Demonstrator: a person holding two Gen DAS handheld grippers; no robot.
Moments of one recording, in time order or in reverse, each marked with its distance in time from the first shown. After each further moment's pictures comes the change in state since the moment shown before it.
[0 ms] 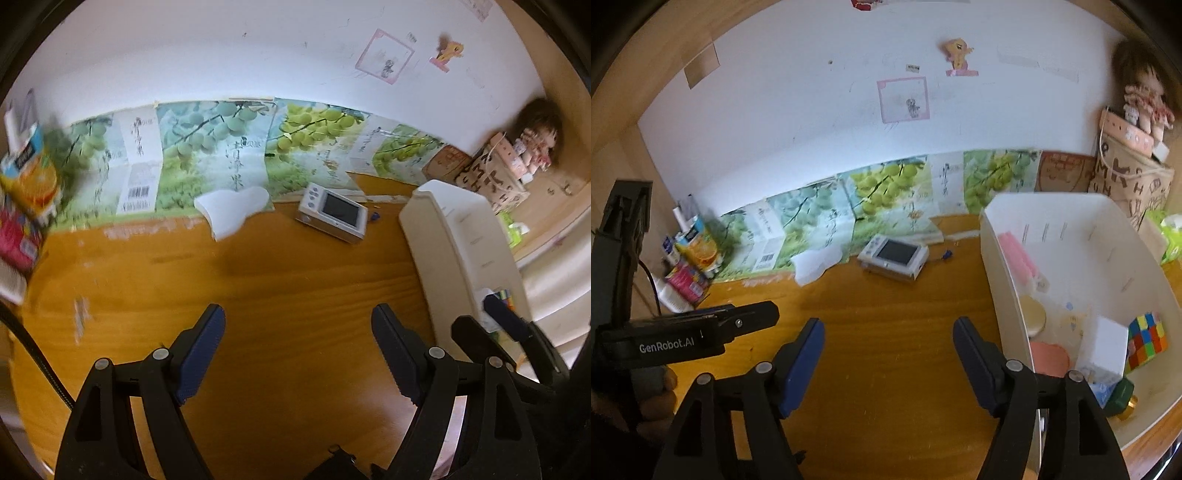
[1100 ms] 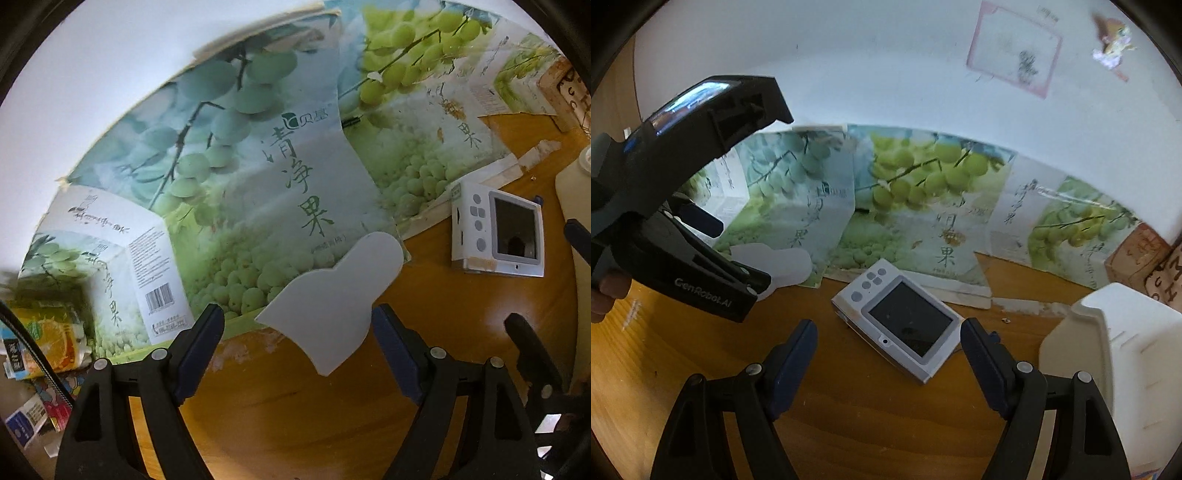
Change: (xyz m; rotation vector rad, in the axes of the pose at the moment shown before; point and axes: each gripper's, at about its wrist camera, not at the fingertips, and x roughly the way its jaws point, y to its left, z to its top) left arm 0.155 0.030 0.112 0.290 0.358 0.348; right arm 0.170 0.019 0.045 -0.321 0.121 -0.029
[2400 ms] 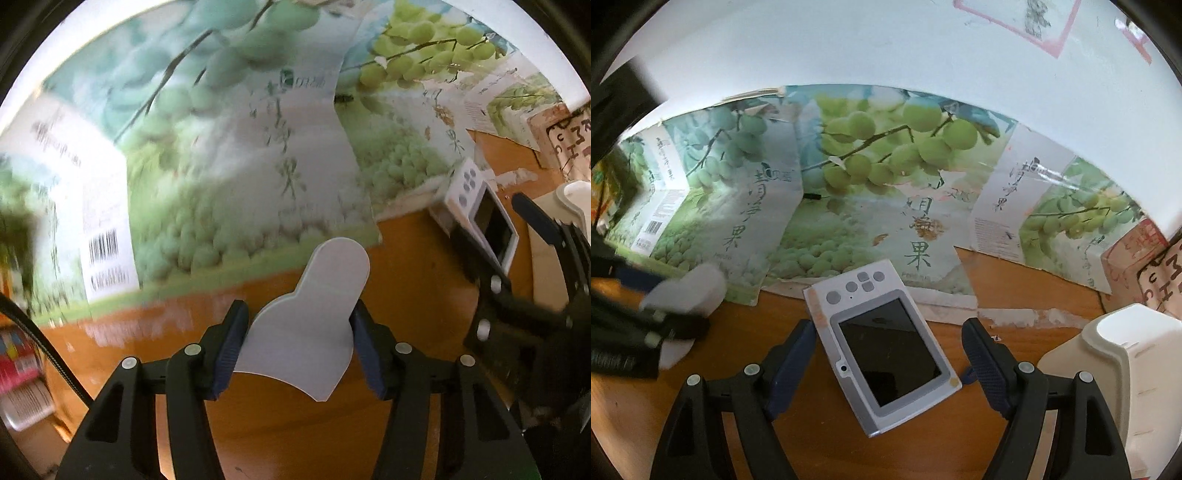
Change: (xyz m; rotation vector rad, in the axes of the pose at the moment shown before) left arm 0.004 0.028 -0.016 -0.191 0.050 -0.244; right arm 0.055 -0.021 0.027 0.058 0.117 -0.097
